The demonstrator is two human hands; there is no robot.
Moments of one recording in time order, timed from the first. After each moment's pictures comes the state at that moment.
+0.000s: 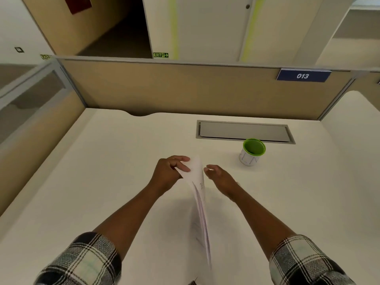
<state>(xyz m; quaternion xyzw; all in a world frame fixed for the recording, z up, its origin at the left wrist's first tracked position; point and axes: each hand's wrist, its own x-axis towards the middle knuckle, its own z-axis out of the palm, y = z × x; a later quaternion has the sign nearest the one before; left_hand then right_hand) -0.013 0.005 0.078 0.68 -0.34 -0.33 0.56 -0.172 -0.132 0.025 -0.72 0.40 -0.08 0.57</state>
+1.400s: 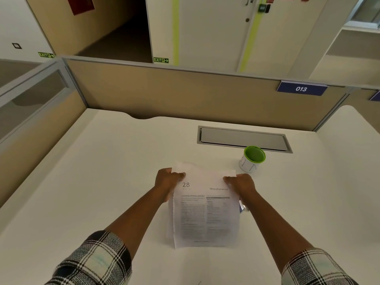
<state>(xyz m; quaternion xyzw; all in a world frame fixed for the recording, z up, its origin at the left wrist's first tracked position) 0.003 0.002 0.046 0.71 -0.08 -0.43 0.55 -0.193 -0.147 0.049 -0.60 0.60 -0.14 0.51</state>
